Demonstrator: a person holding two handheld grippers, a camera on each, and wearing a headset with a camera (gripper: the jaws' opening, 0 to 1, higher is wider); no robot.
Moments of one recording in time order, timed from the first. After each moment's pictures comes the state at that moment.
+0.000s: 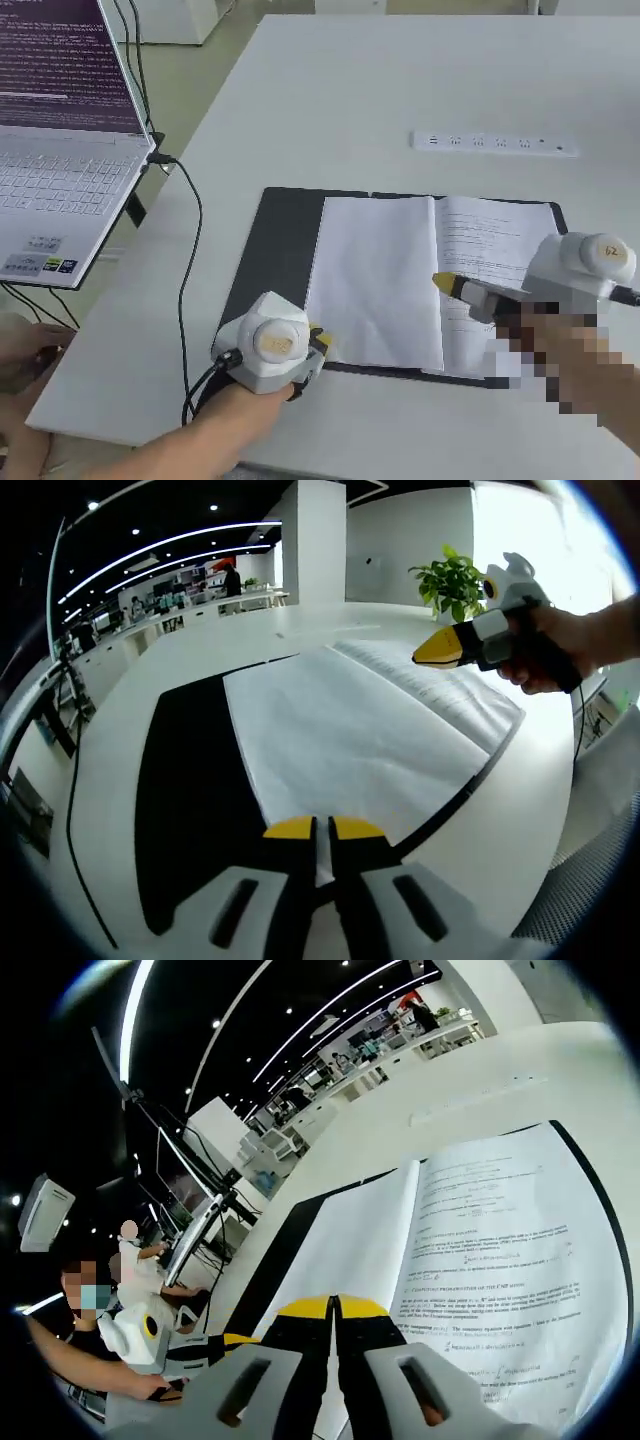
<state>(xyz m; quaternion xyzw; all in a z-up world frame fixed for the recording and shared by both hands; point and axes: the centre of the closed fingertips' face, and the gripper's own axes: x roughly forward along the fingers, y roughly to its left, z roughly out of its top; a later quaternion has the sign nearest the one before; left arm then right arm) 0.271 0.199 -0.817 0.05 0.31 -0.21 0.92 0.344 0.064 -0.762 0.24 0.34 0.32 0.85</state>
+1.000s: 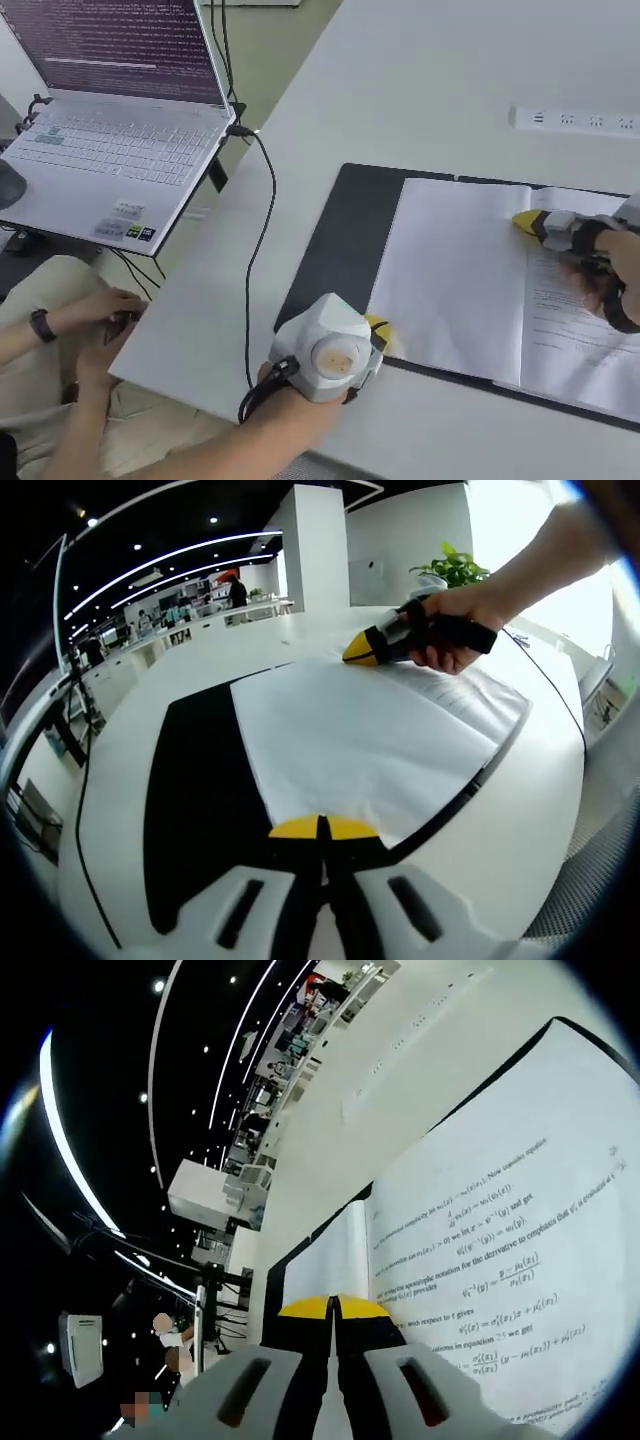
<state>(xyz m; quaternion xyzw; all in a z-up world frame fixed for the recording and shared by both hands) 0.274 0.201 -0.818 0.08 0.29 -0.20 0.93 0.470 0.071 -0.804 0.43 0.40 0.24 0.77</state>
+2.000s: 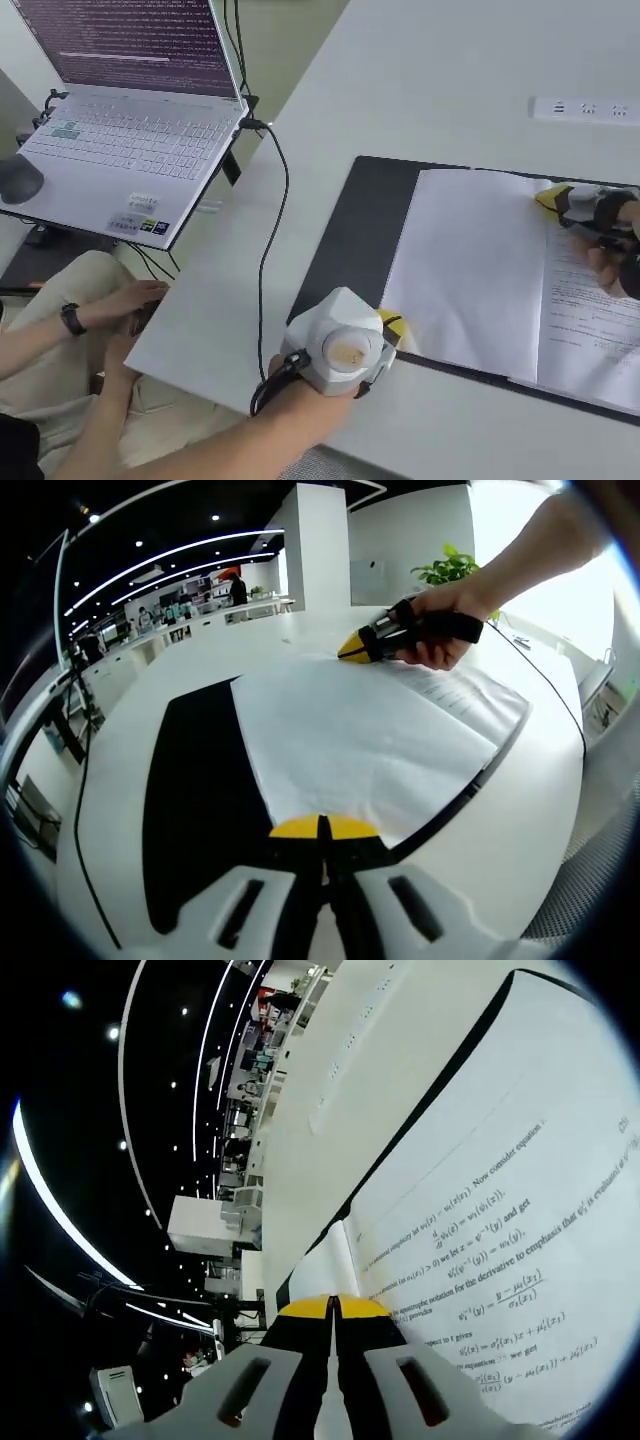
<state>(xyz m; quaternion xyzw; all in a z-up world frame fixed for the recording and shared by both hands) 0.274 0.202 -0.819 0.07 0.29 -0.20 0.93 0.472 0.069 -0.813 0.51 0.43 0.20 0.72</state>
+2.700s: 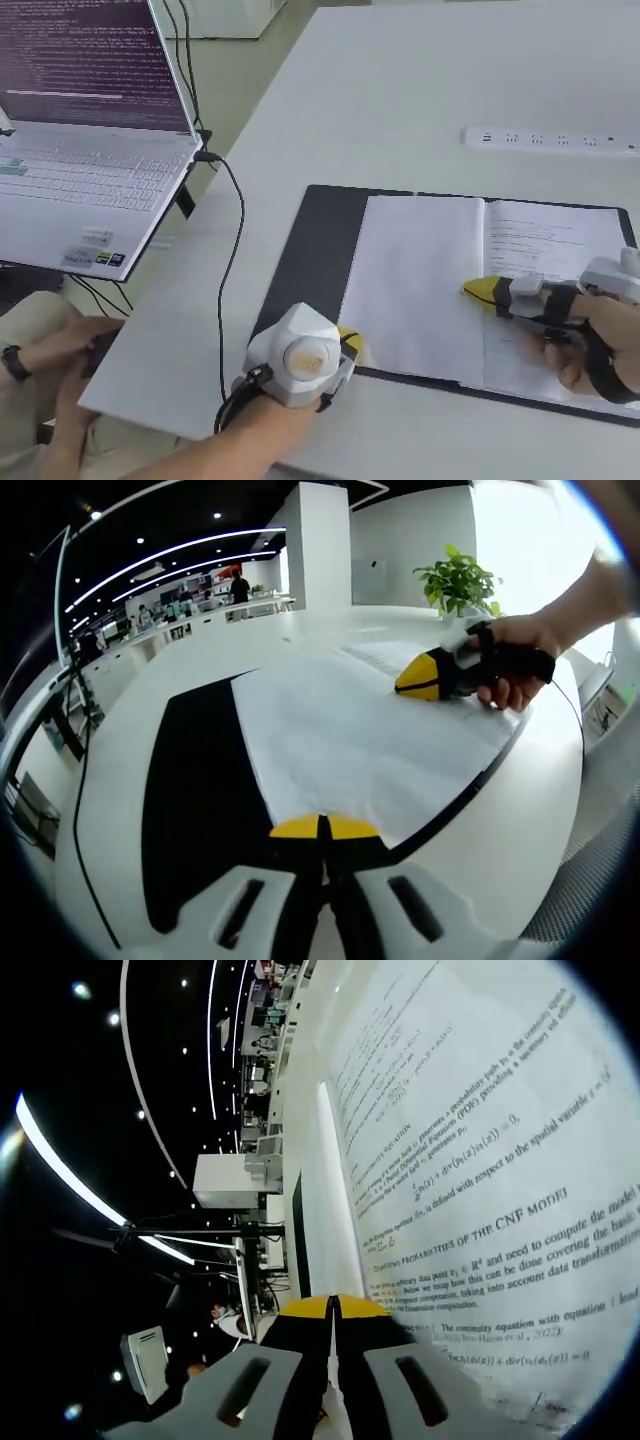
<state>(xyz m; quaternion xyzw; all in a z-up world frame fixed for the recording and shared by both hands) 0.272 0.202 -0.819 0.07 0.30 -0.20 0.93 0.343 0.075 -0.811 0.52 0.47 0.29 0.65</state>
